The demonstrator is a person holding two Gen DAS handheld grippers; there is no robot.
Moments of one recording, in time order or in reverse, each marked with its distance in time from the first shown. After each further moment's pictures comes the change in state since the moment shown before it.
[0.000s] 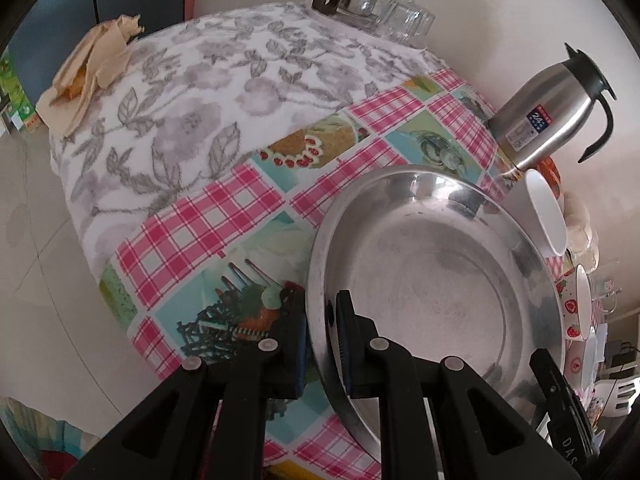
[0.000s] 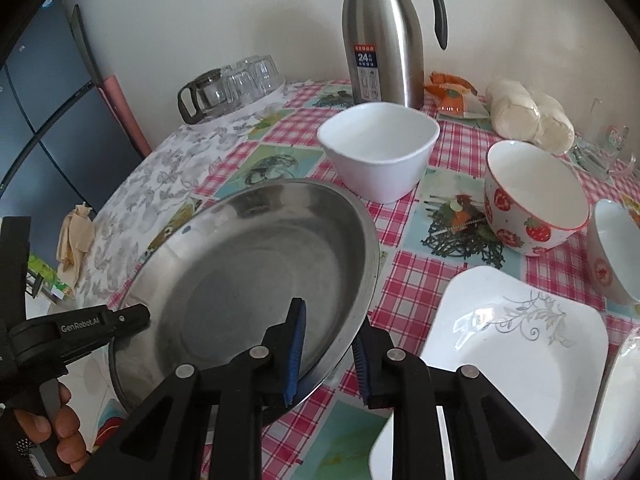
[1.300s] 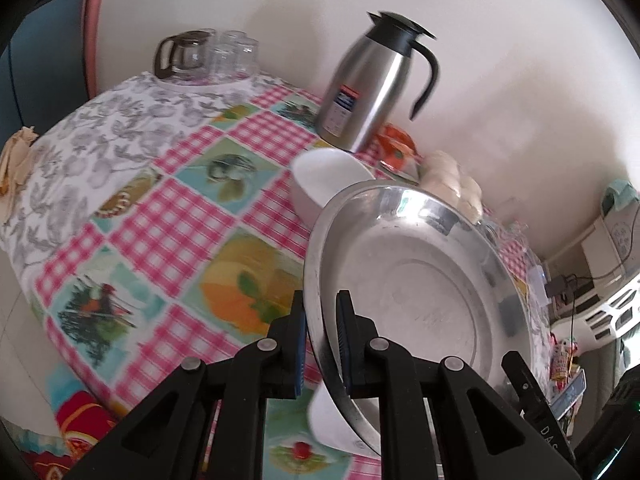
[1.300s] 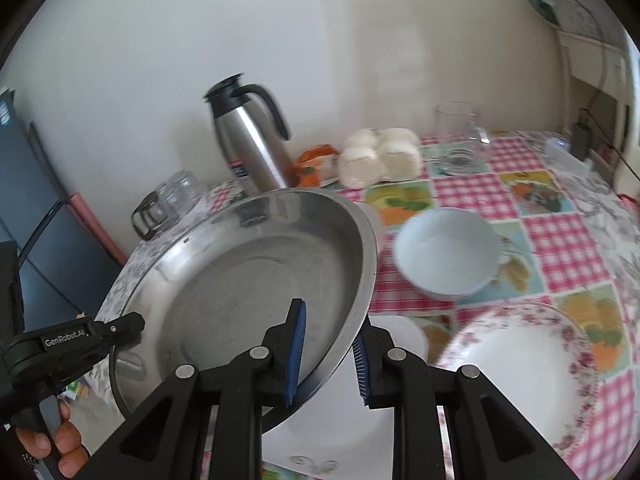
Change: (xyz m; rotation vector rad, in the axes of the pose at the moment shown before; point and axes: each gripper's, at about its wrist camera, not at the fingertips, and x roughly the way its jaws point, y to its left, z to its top) left arm -0.075 -0.177 -0.055 0.252 -0.099 -0.217; right arm -0.123 -0.156 -0.022 0.315 -0.224 -0.079
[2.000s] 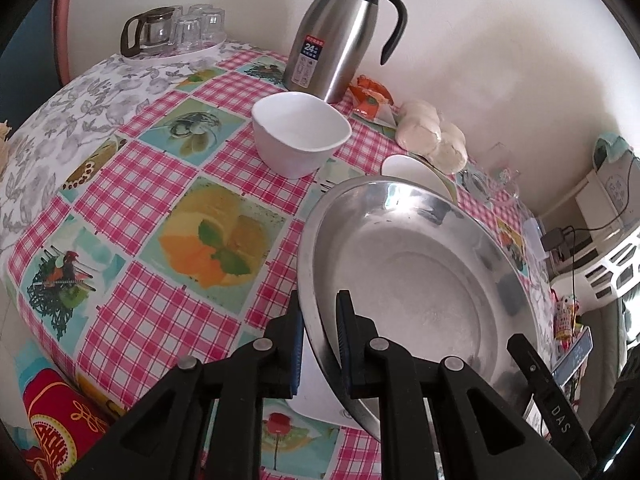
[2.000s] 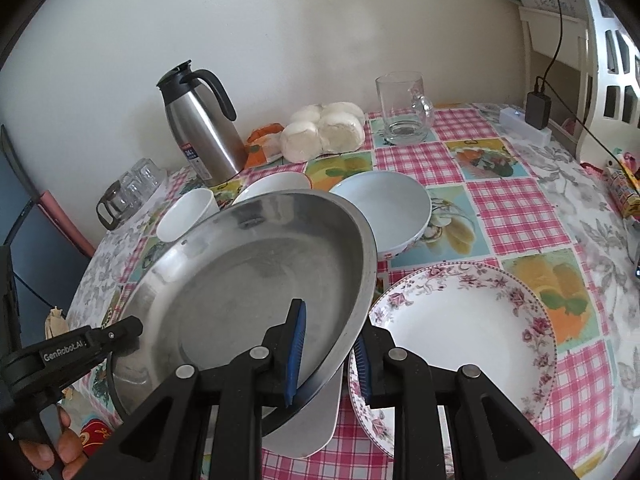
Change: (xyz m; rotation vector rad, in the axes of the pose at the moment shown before) left arm 0.023 -0.021 -0.037 0.074 0.094 -0.034; right arm -0.009 -0.037 -0.021 0.023 0.056 -0.102
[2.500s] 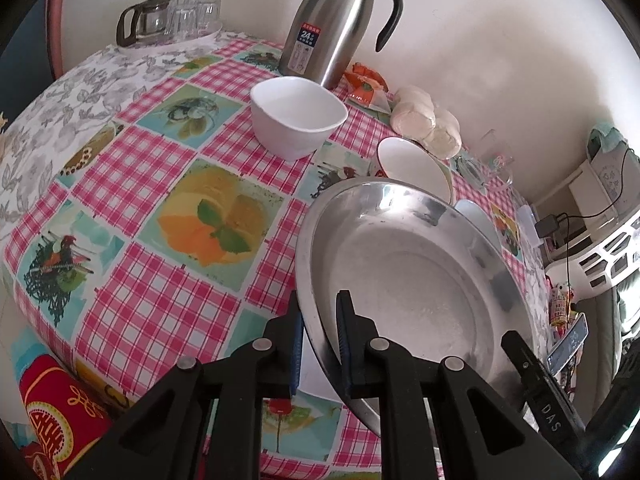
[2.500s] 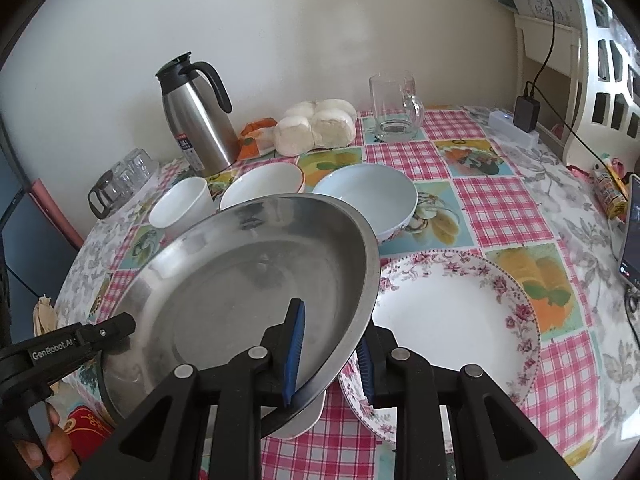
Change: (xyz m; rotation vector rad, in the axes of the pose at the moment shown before) left arm -0.003 0.007 -0.011 -0.006 0.043 -0.027; right arm -0.008 0.005 -0.014 -0.038 0.021 -0.052
